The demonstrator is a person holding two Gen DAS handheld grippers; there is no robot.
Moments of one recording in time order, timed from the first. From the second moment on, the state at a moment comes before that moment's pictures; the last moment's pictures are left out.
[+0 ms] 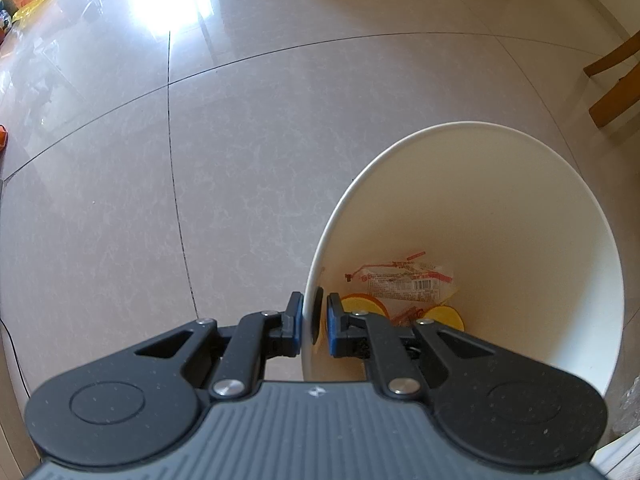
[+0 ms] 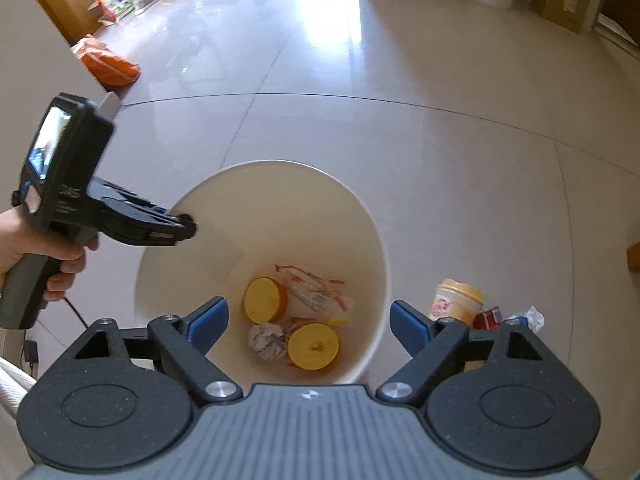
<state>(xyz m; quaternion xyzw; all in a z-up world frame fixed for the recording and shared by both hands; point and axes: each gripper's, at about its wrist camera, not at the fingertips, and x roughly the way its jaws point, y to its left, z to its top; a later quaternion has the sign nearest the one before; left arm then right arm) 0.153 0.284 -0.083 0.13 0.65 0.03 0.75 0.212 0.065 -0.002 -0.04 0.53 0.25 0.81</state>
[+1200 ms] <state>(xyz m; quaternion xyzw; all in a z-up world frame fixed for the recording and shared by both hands) 0.155 0.288 -0.082 0.12 0.65 0.03 0.75 0.185 -0.168 -0.233 0.29 0.60 -0.19 0.72</state>
